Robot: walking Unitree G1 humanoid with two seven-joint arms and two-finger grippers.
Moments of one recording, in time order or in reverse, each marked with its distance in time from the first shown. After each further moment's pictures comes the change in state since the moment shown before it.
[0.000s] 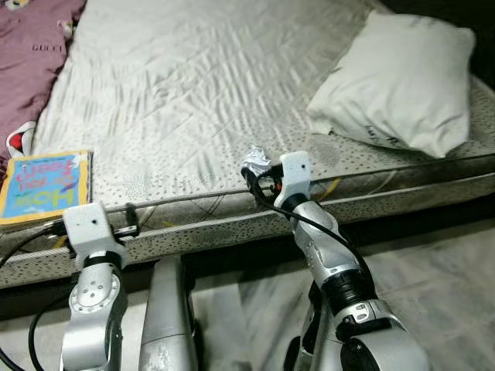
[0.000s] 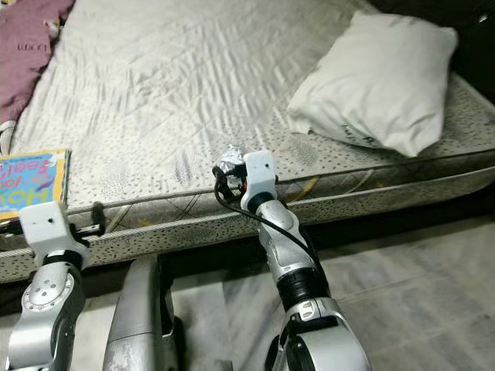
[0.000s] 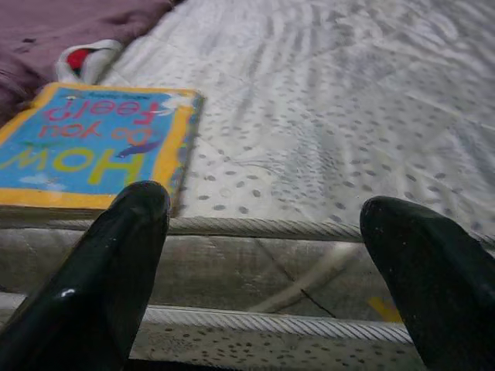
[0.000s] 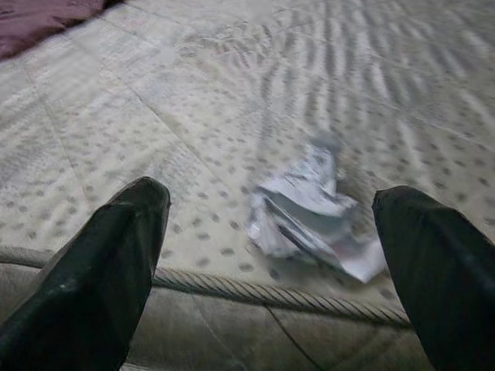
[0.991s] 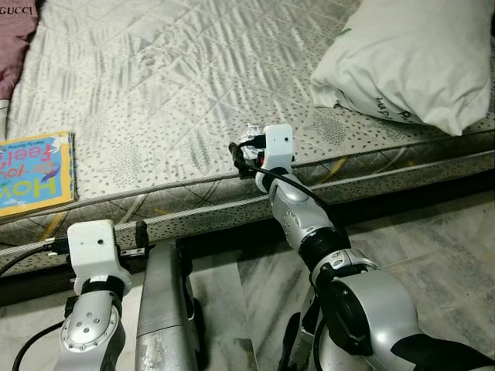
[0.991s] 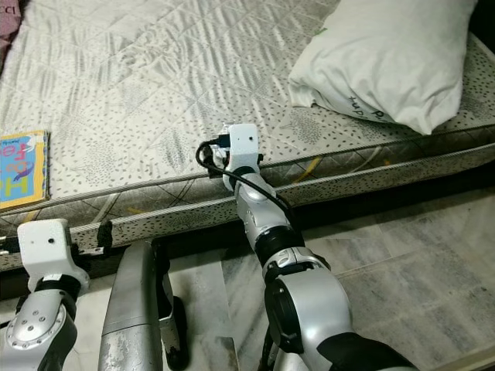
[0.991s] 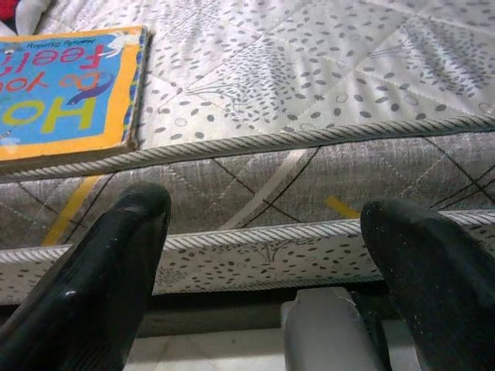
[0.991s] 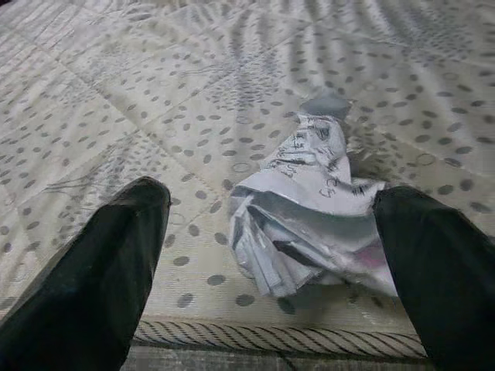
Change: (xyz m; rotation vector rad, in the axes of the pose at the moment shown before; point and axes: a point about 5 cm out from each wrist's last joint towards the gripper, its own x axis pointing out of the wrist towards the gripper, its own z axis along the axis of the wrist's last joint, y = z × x) left arm -0.047 -0.005 0.012 0.062 0.057 -0.077; right arm 0.041 0.024 0.025 0.065 0.003 -0.060
